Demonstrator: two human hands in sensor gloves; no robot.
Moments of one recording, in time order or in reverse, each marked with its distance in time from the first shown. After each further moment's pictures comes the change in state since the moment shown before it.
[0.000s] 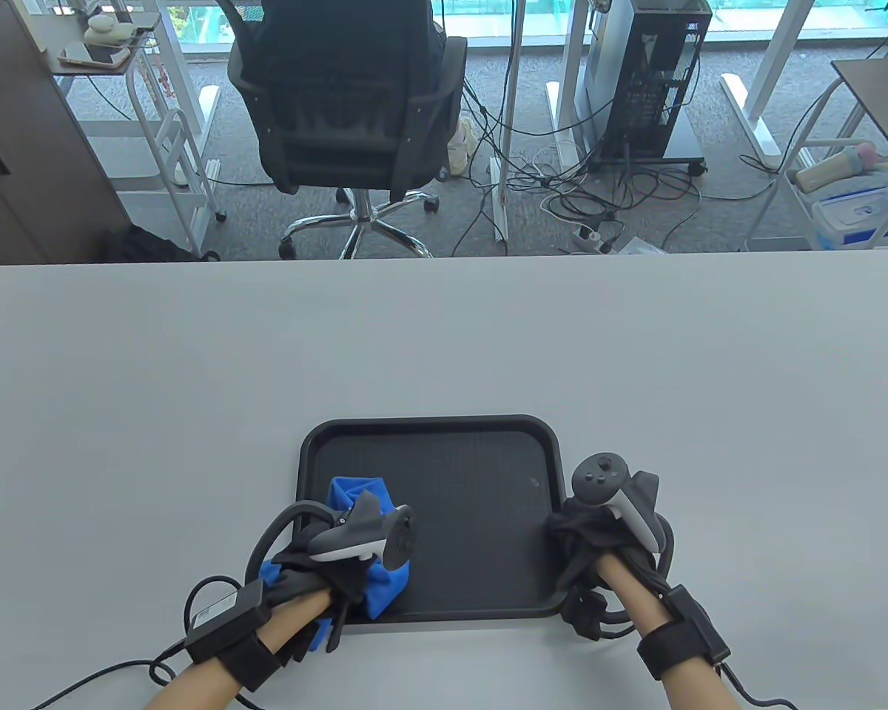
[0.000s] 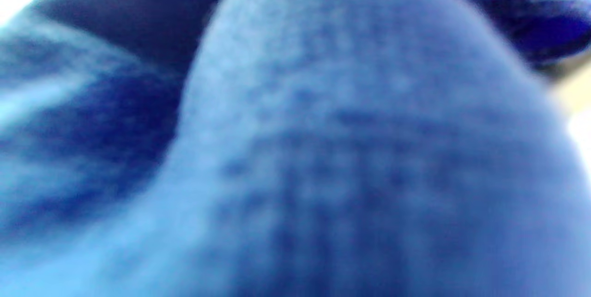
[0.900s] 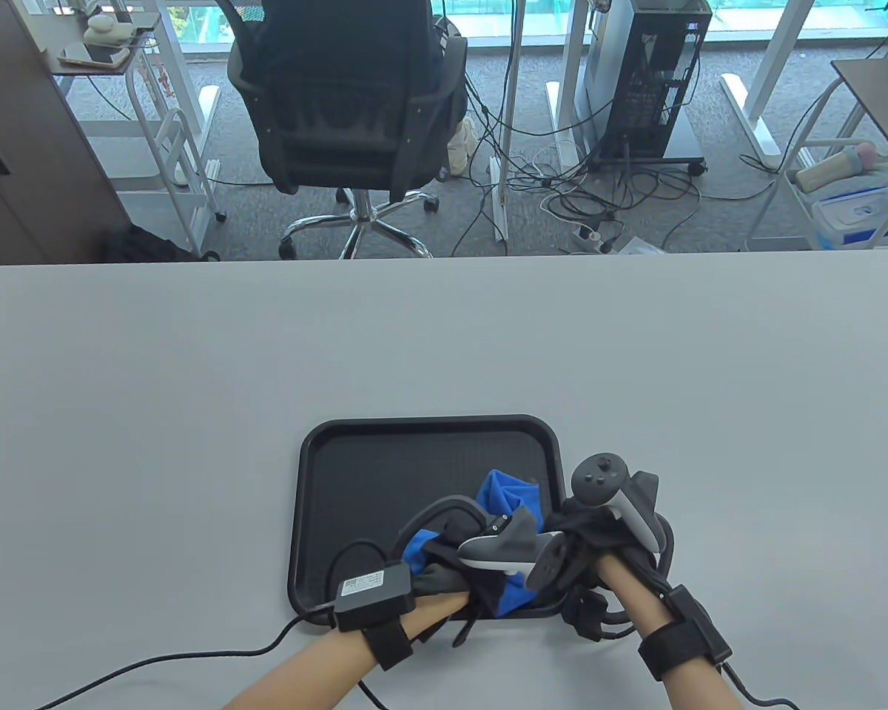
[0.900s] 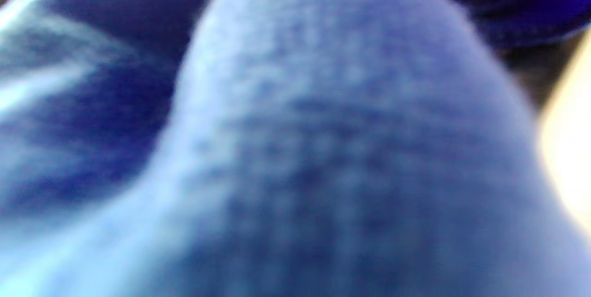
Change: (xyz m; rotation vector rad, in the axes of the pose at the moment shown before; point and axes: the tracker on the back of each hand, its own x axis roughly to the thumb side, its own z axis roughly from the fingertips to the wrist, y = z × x) left_hand 0.131 0.069 -0.051 0.172 -0.184 -0.153; right_hand 0.000 0.001 -0.001 0.007 -0.007 0.004
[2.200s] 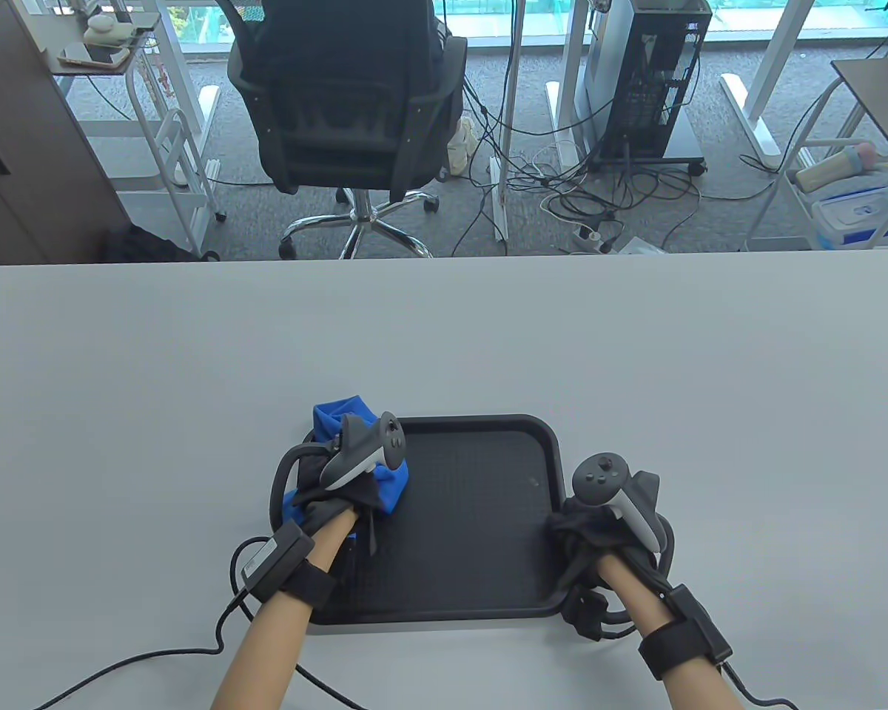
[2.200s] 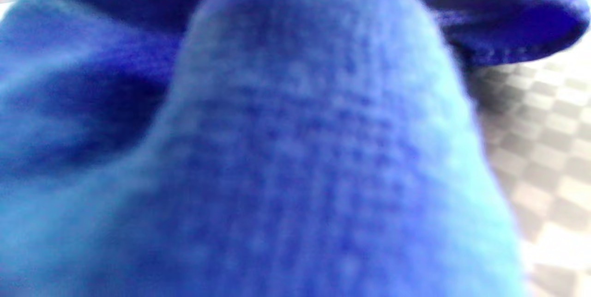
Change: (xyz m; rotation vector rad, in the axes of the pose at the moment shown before) left_hand -0.182 -0.059 0.023 -0.045 0.591 0.411; right_hand -0.001 0.000 -0.001 0.004 0.002 -0.007
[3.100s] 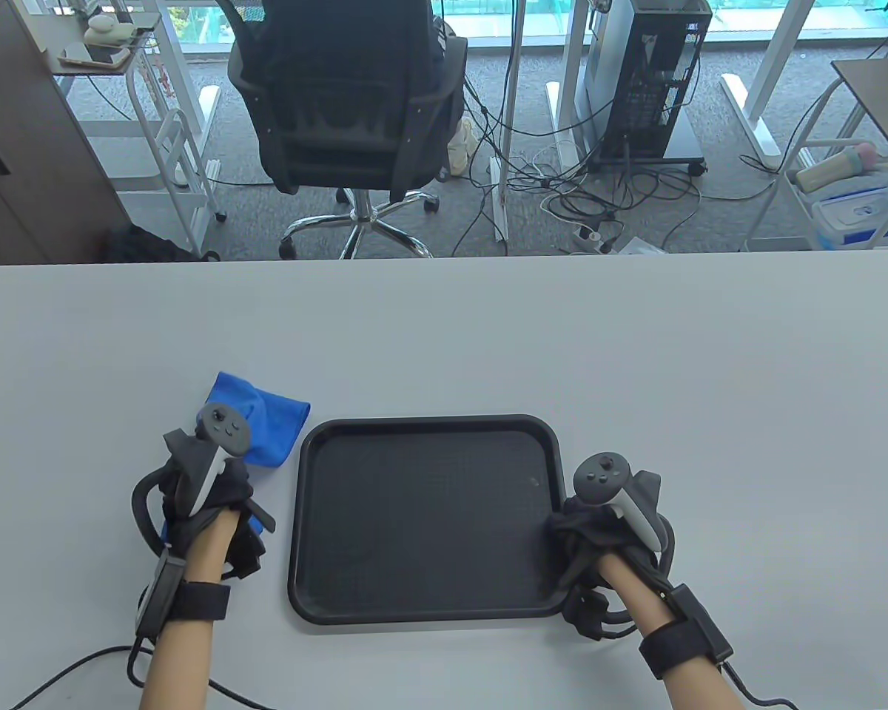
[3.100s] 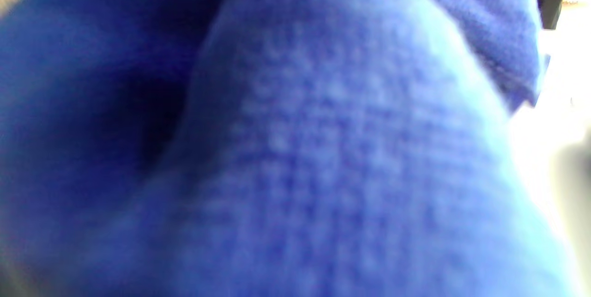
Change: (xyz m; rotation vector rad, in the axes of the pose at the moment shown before) left_hand -0.156 -0.024 0.029 0.148 0.438 0.285; right_hand 0.000 -0.001 0.000 0.007 0.001 -0.006
